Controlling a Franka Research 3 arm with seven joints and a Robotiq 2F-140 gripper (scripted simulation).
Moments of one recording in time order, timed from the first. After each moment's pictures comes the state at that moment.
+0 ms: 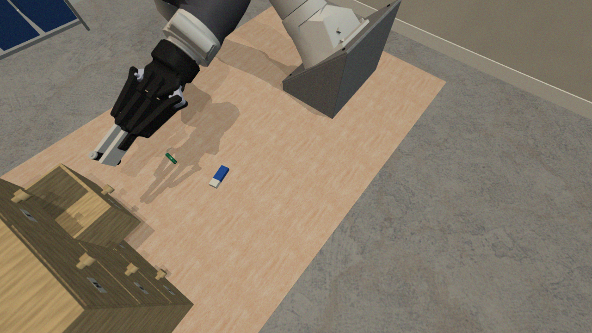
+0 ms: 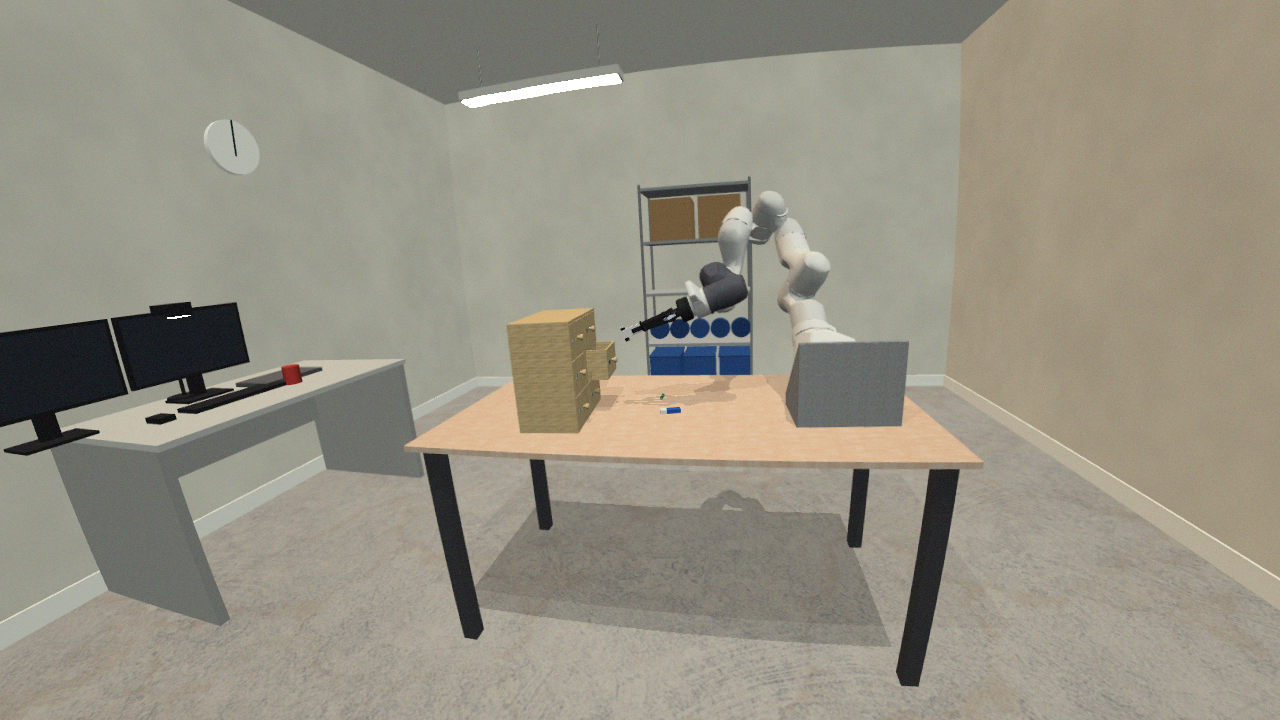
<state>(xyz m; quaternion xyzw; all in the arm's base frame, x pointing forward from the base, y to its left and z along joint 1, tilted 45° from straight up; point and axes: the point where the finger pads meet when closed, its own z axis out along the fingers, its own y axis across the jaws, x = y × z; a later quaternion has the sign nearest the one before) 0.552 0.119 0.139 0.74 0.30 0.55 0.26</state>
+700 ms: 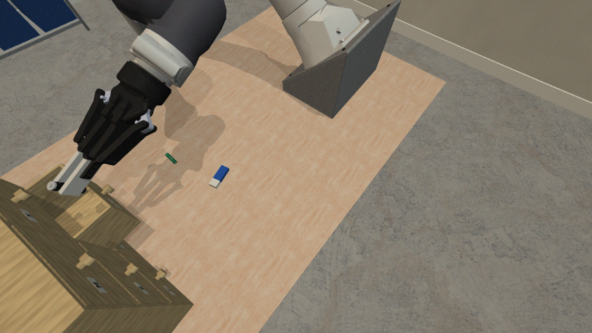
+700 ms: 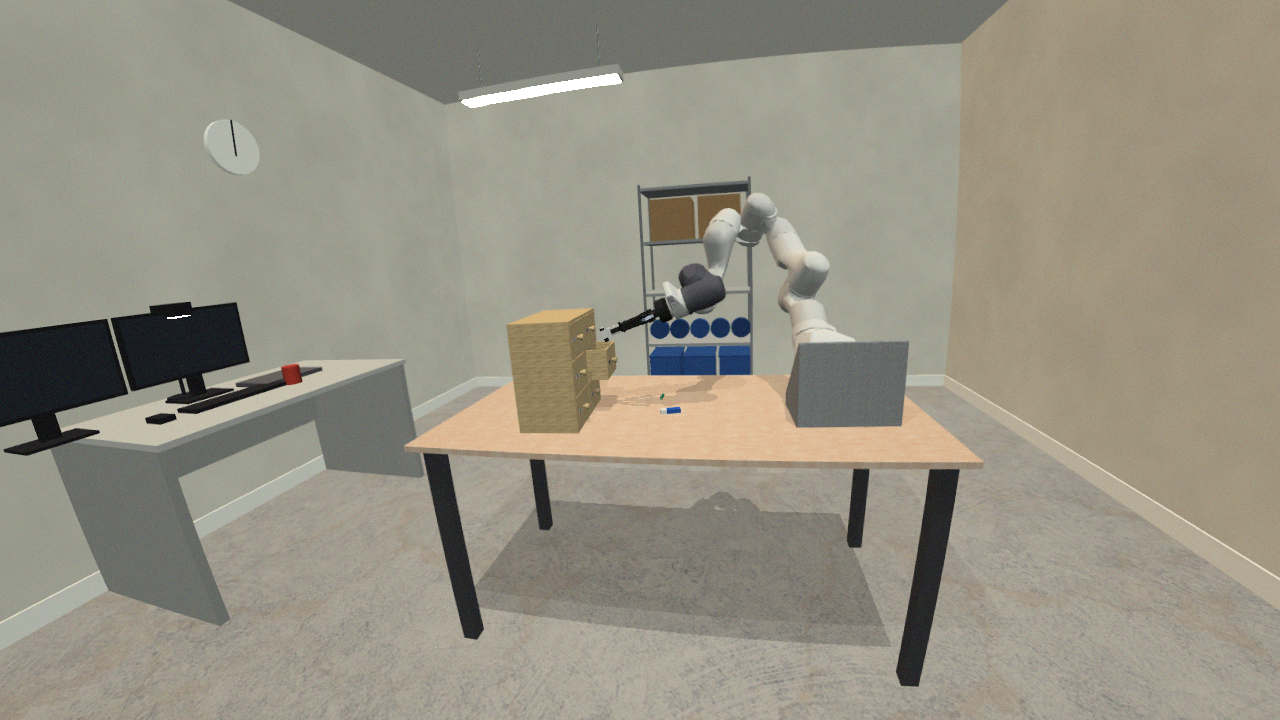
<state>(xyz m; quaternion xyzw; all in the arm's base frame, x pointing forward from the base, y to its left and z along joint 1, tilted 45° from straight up) 0.620 0.132 0.137 0.74 0.29 0.55 0.26</state>
